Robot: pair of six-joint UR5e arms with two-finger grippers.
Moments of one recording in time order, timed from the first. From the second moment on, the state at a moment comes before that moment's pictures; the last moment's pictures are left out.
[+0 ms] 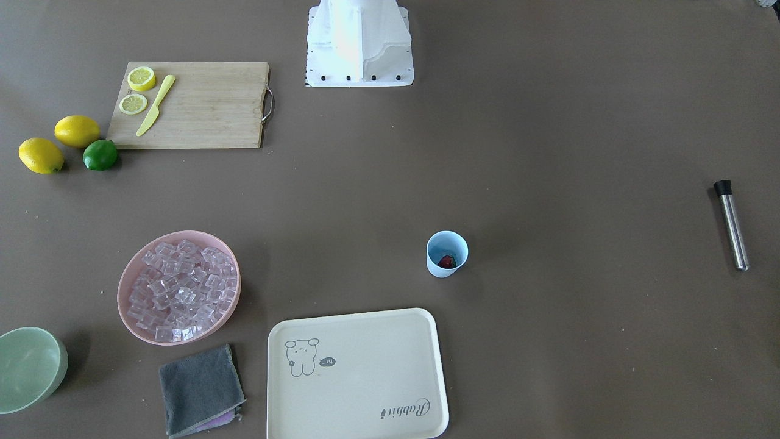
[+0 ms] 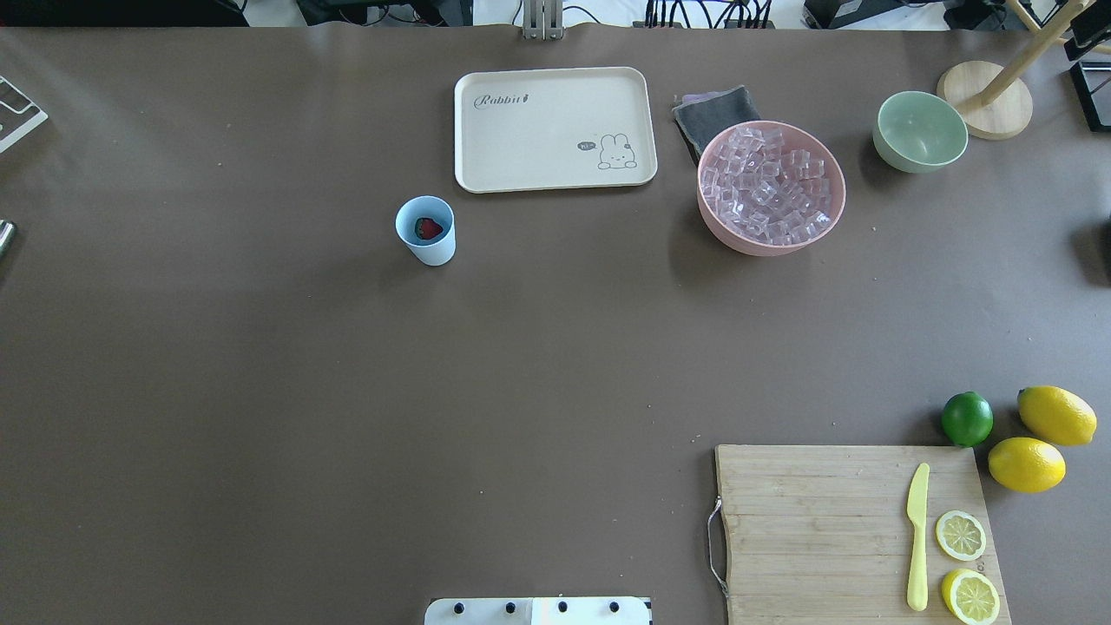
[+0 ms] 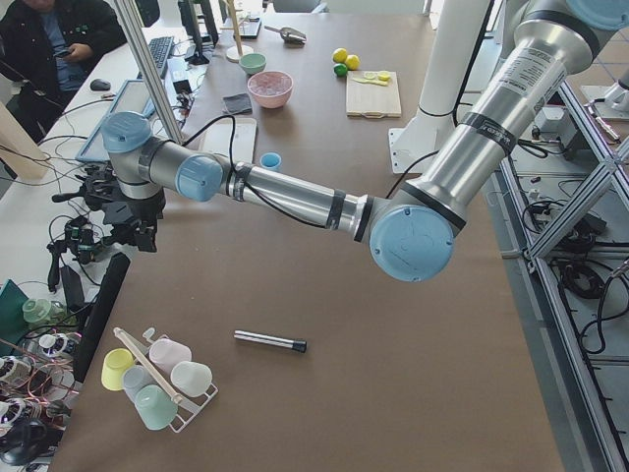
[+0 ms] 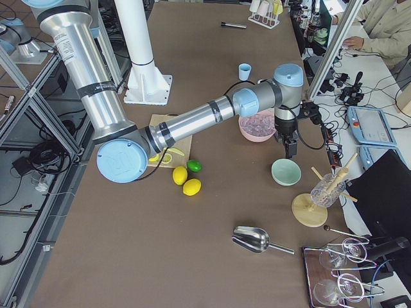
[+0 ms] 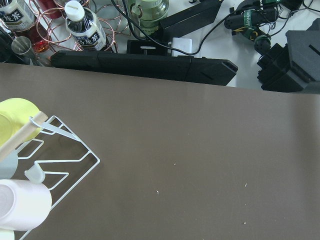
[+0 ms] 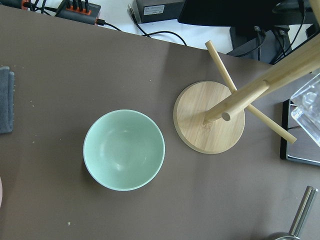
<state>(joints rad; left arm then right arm) -1.52 -2.18 -1.25 -1.65 -2.33 -0.41 1.41 -1.19 1.65 -1.62 2.14 0.21</state>
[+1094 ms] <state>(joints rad) -1.58 -2.09 -1.48 -1.48 -2.27 -0.22 1.39 -1.19 1.66 -1.62 2.09 0.21</state>
